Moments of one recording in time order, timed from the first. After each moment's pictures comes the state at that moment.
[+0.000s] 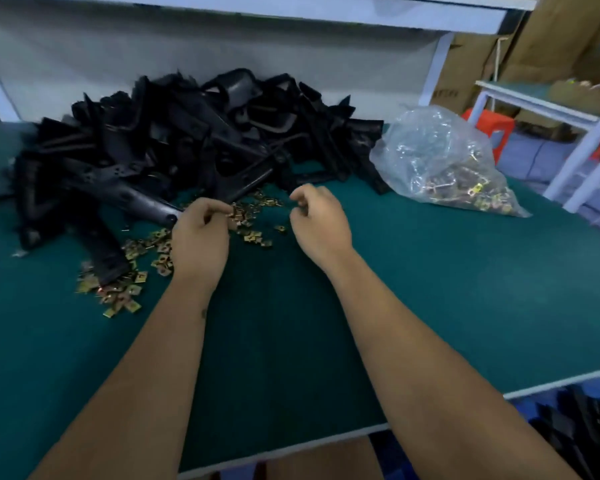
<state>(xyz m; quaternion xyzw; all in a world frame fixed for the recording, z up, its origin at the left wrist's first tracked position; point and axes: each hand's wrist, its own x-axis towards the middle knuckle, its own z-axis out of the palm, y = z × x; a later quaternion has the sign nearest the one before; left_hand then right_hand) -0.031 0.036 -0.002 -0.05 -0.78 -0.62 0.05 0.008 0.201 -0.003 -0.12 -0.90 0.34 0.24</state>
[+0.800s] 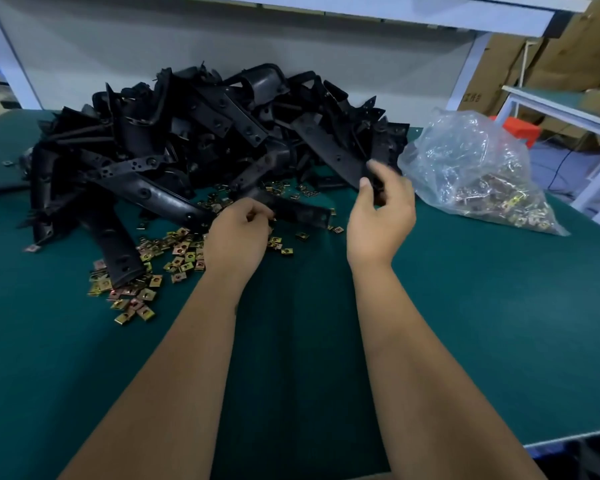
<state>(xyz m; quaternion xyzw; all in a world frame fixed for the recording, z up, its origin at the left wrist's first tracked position) -0.045 0.052 -0.002 -0.09 -0.84 -0.53 0.01 0.003 0.203 0.007 -0.19 -0.66 0.45 0.57</state>
